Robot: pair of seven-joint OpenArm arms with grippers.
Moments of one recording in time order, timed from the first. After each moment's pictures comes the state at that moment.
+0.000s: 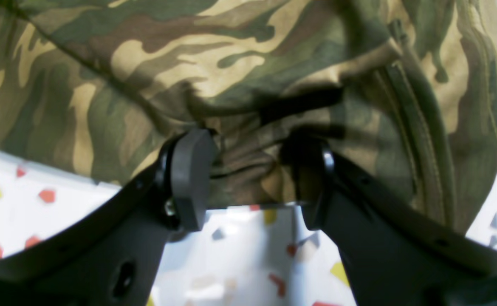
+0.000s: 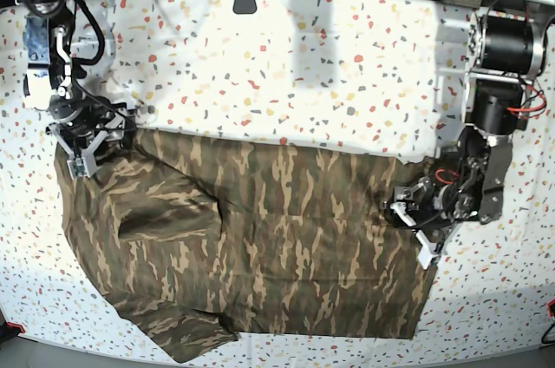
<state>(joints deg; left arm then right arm) -31.0 -12.5 9.6 38.5 -22.6 -21.5 41.0 -5.2 28.5 5.0 74.8 18.2 24.9 -33.6</state>
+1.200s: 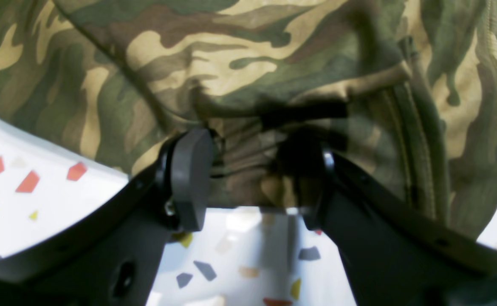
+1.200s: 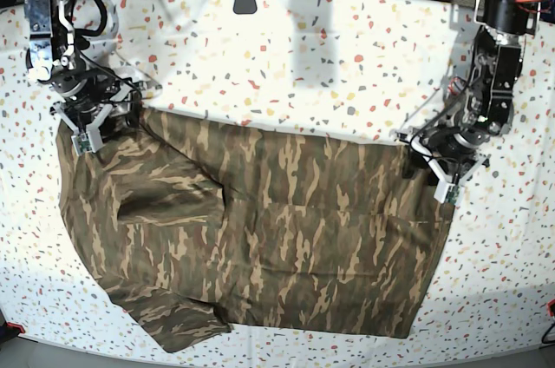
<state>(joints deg) -6.4 -18.6 9.5 63.2 -16.3 -19.0 22.4 -13.3 28.8 5.3 81.3 18.8 24.7 -32.8</state>
